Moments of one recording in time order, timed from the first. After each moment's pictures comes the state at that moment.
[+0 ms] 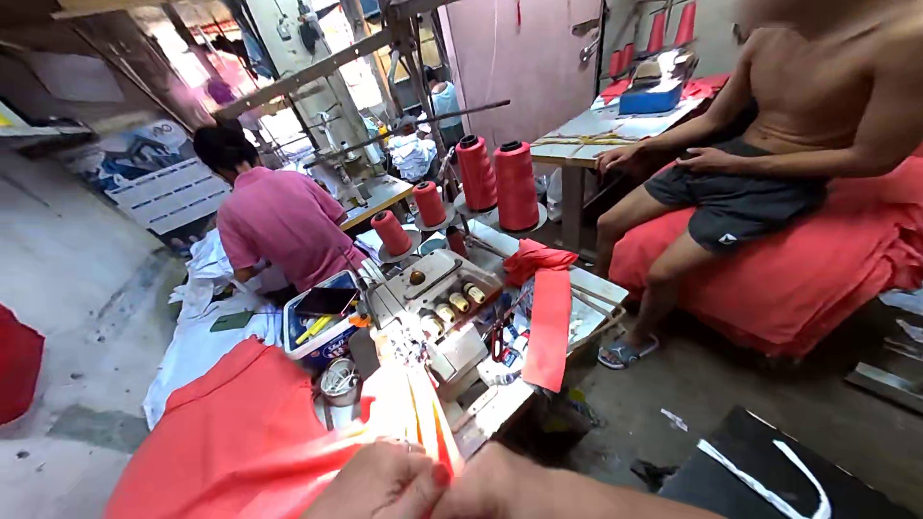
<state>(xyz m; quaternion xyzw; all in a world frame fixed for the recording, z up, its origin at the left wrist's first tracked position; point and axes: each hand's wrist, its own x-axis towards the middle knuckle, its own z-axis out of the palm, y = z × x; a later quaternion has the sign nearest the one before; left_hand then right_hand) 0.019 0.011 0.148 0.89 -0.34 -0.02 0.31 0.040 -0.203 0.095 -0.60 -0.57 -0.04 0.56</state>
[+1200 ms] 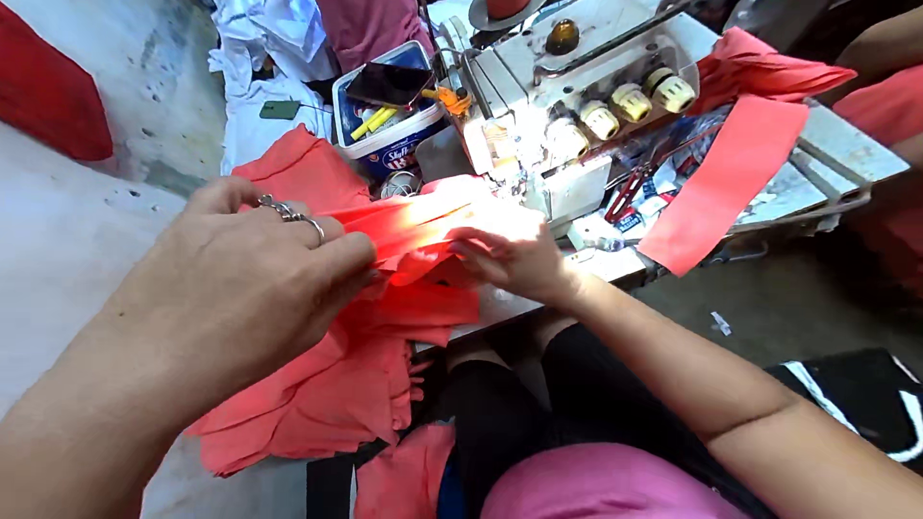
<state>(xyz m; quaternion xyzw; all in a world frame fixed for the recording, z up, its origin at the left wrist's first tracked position) -0.005 0.109 0.199 0.95 -0.26 0.09 -0.13 0.129 -0.089 0.025 -0.65 -0.51 -0.24 0.51</state>
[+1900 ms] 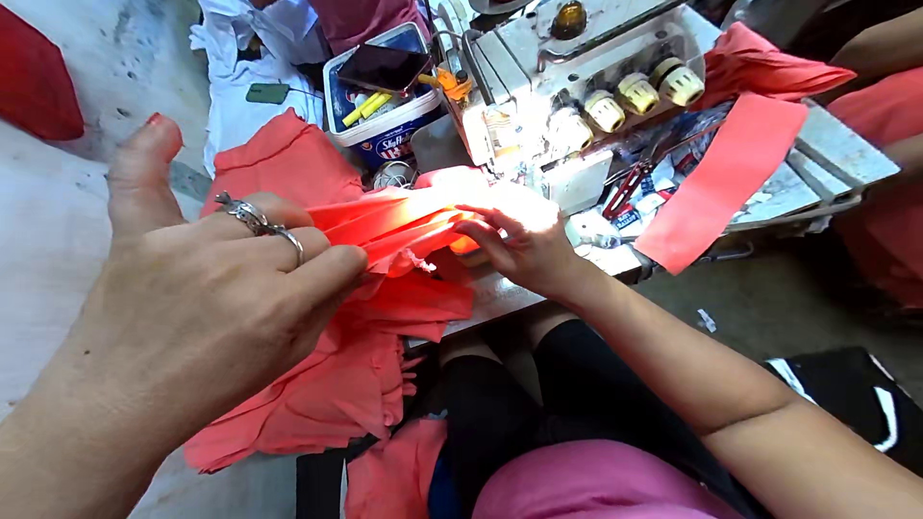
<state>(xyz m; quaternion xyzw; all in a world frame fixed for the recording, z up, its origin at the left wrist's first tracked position) -0.020 0.119 0.182 0.96 -0.24 0.13 -0.10 0.135 -0.094 0.019 -0.67 -0.47 -0.29 0.50</state>
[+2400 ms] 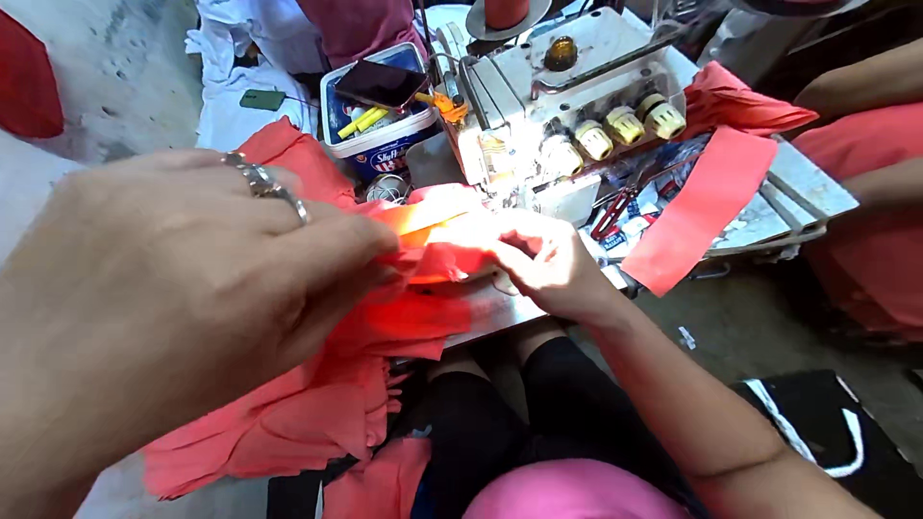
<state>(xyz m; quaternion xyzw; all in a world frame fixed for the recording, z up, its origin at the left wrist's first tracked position) 0.004 0.104 0.197 0.95 -0.26 0.16 -0.05 0.128 -0.131 0.044 -0.64 -0.39 0.06 0.66</state>
